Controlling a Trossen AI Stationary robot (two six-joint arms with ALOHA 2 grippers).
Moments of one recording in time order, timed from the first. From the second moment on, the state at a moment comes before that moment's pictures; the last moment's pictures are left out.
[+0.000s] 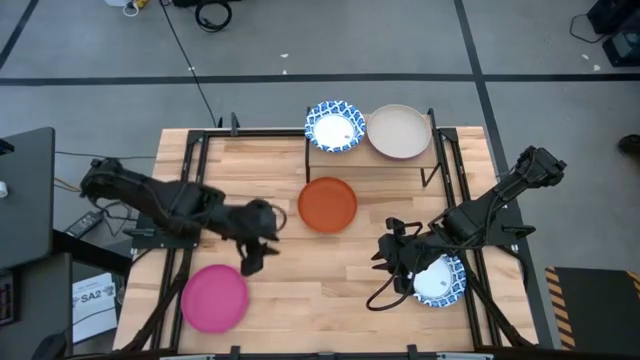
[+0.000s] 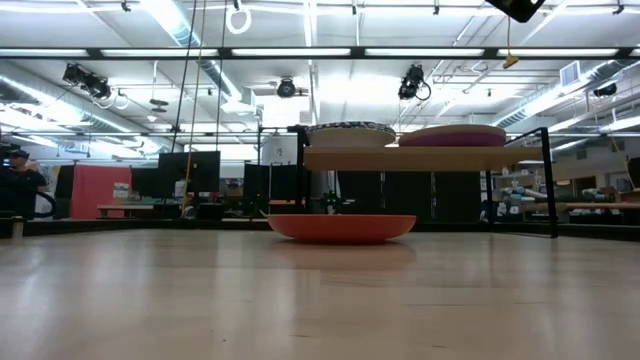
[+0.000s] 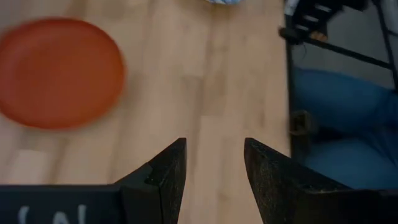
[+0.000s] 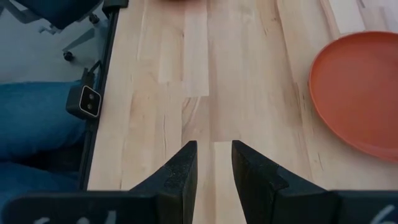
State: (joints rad) left arm -0.34 1.31 1.35 -0.85 -0.09 -0.51; right arm 0.56 1.32 1.11 -0.64 0.27 0.53
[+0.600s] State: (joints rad) left arm -0.63 1.42 1.35 -1.40 -0.13 -0.81; right arm 0.56 1.32 1.11 -0.62 0.27 0.52
